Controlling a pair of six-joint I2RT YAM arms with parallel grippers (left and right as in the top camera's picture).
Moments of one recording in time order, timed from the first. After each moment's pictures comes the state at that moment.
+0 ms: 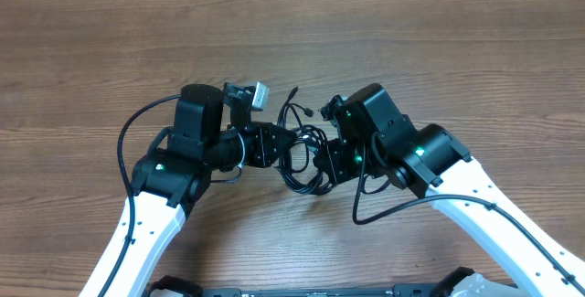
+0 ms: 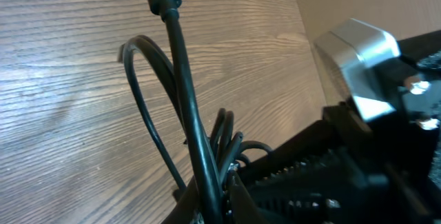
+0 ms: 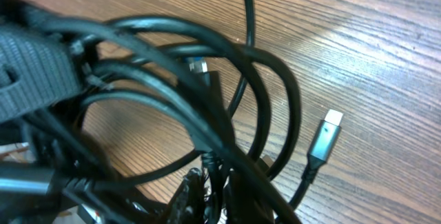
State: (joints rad) left arm -0.33 1.17 0.94 -0.49 0.68 -0.49; right arm 0.63 1.36 1.18 -0.86 -0.34 0.35
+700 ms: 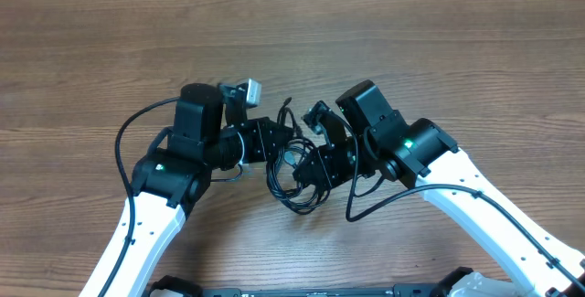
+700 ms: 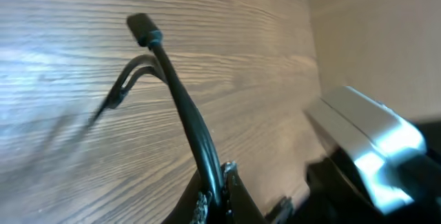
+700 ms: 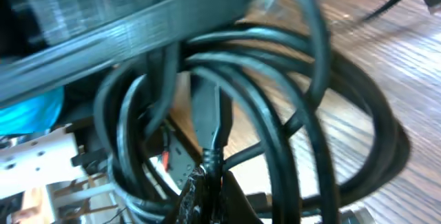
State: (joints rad) left arm -0.32 1.17 0.94 -0.48 0.60 -0.64; right arm 0.63 1.41 1.18 -0.83 -0.67 0.29
